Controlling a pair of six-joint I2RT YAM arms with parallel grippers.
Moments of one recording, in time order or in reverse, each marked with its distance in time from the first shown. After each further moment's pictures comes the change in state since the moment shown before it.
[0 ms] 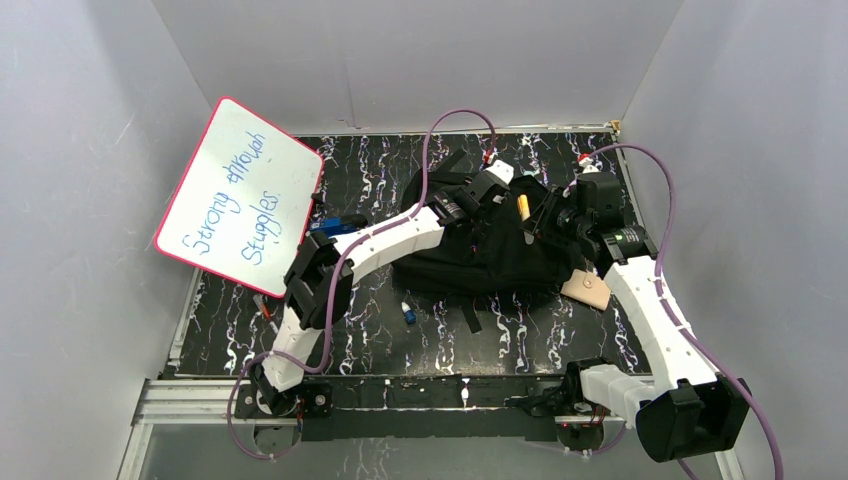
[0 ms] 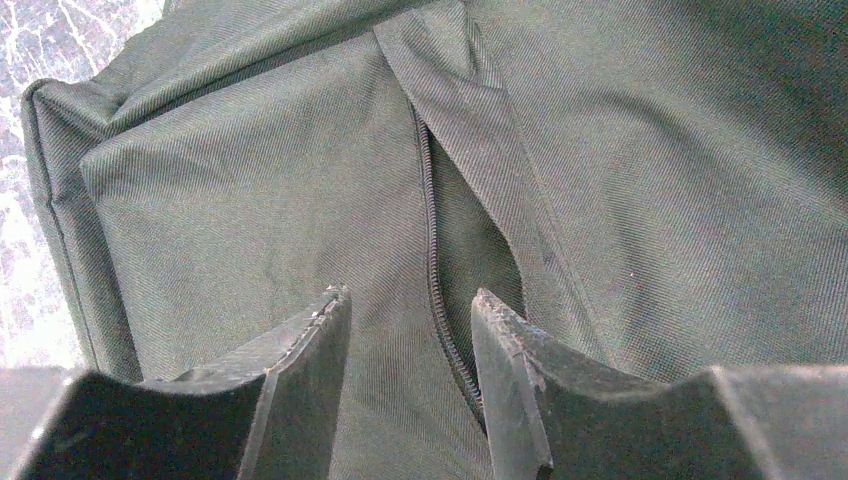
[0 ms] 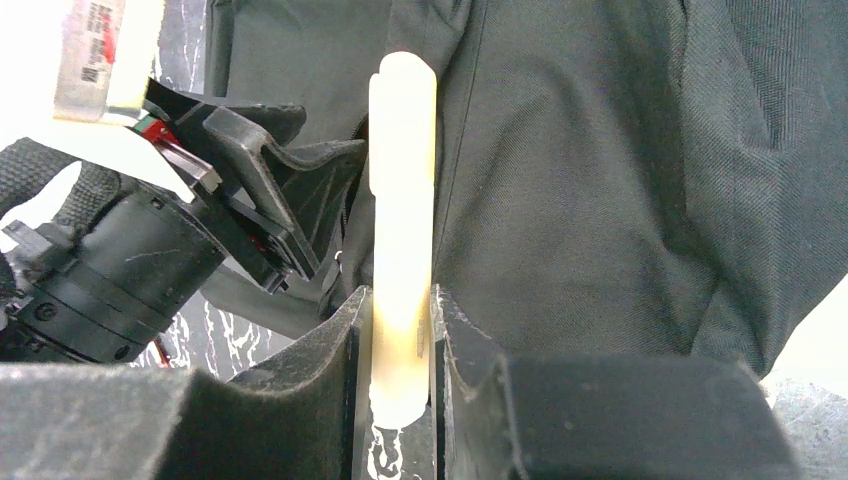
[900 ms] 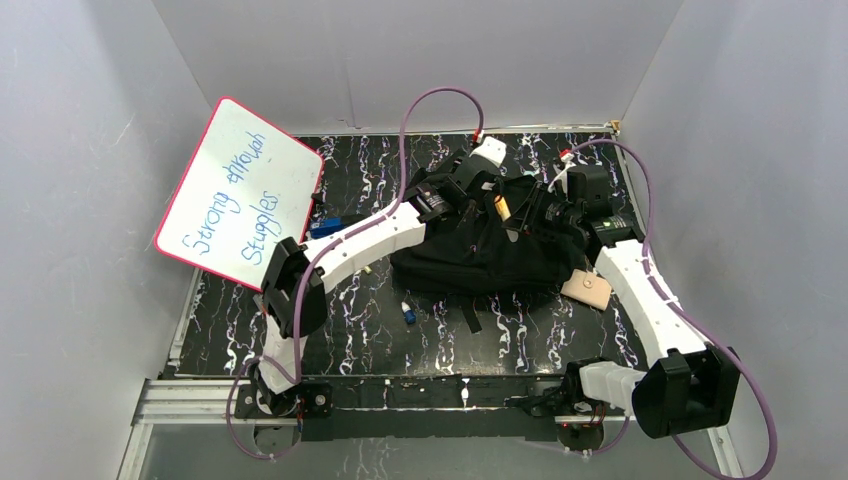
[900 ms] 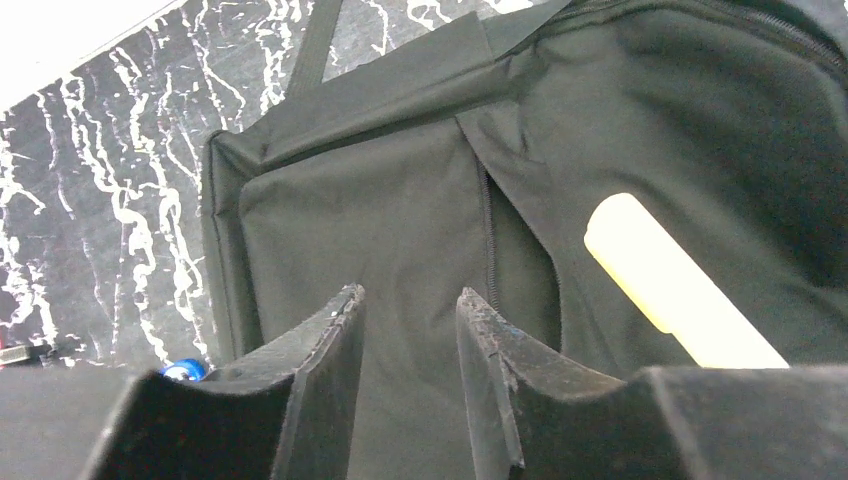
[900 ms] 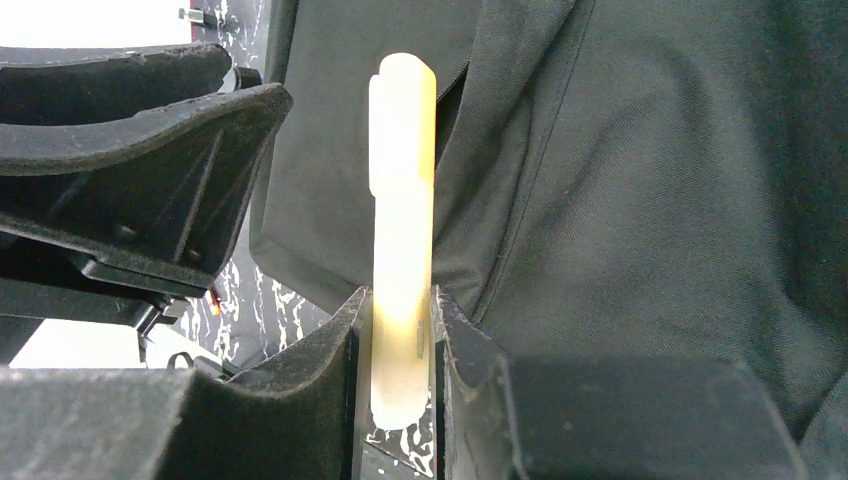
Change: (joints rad) left arm 0.000 -0.143 -0.016 0.026 -0.107 0.035; right arm 0.005 0.111 0.006 0.077 -0.194 0.005
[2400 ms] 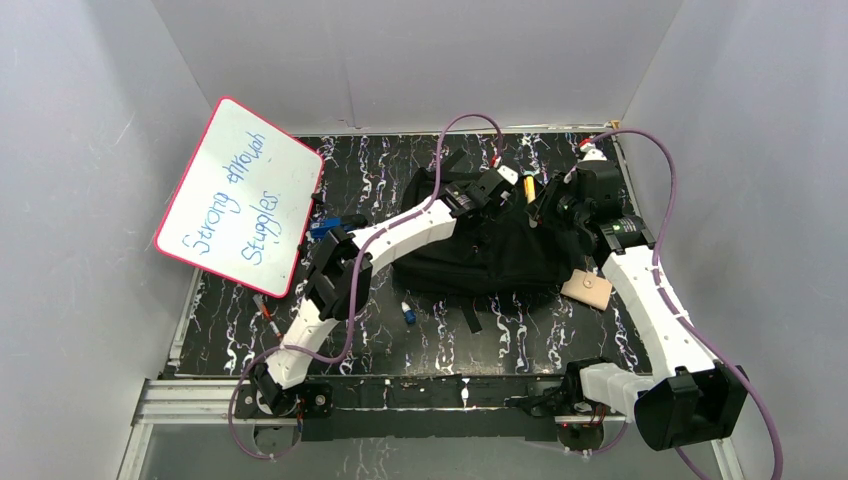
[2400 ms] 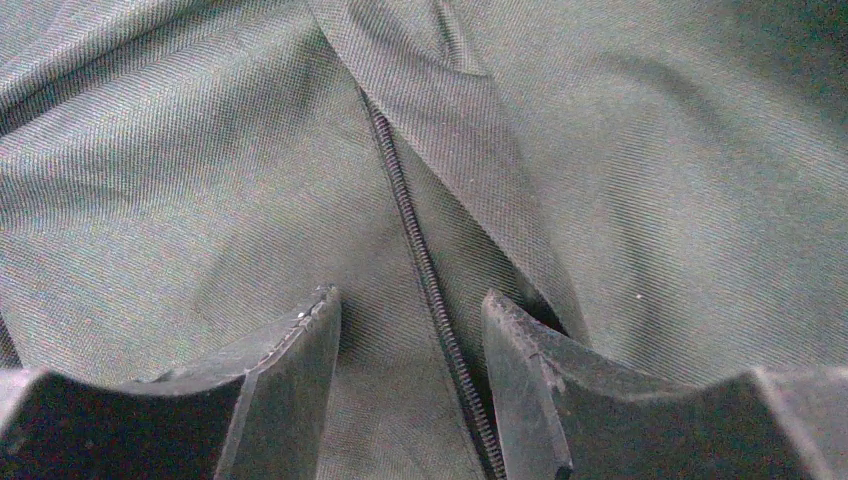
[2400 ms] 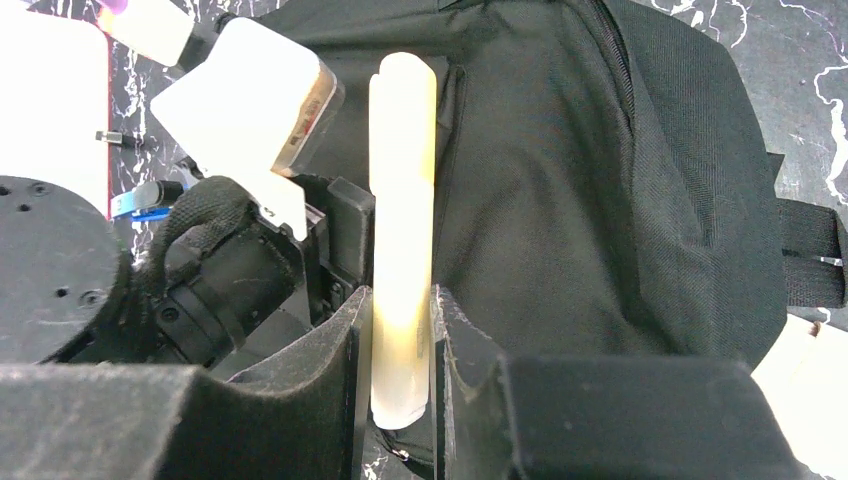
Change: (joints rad) left arm 0.020 0.296 0.219 -0.191 0.210 -0.050; right arm 0.002 -0.058 0.044 -0.003 0.287 -0.057
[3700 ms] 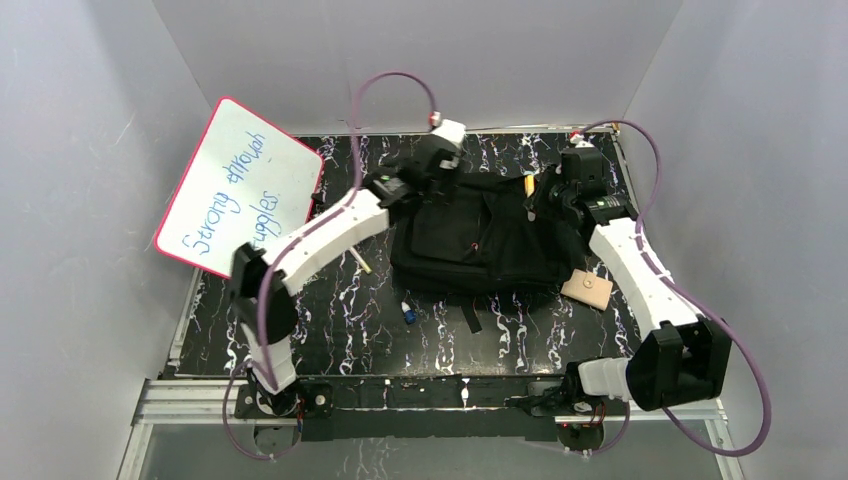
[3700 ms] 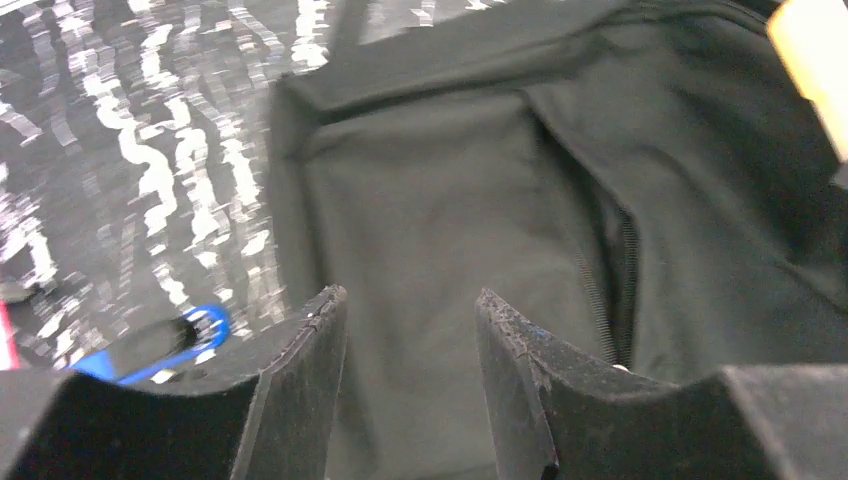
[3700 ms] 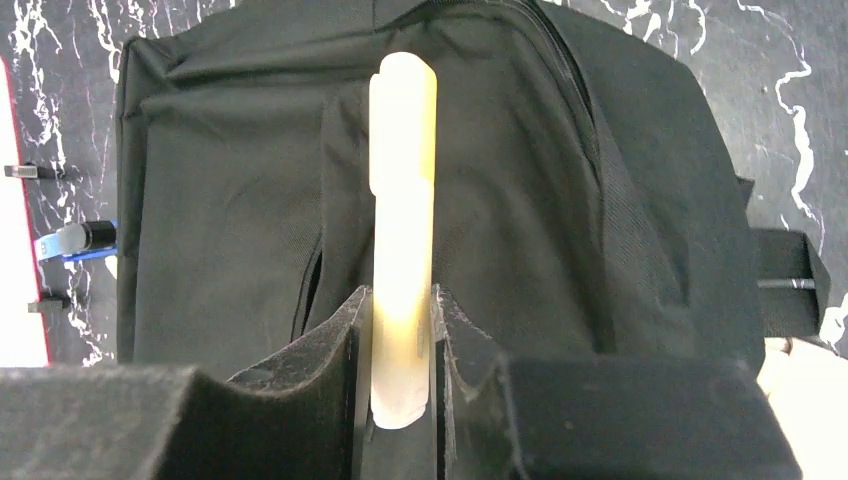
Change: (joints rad) left arm 0.153 -0.528 -0.358 0.095 -0.044 -0.062; right arm 0.027 0.195 0.097 0.013 0.090 -0.008
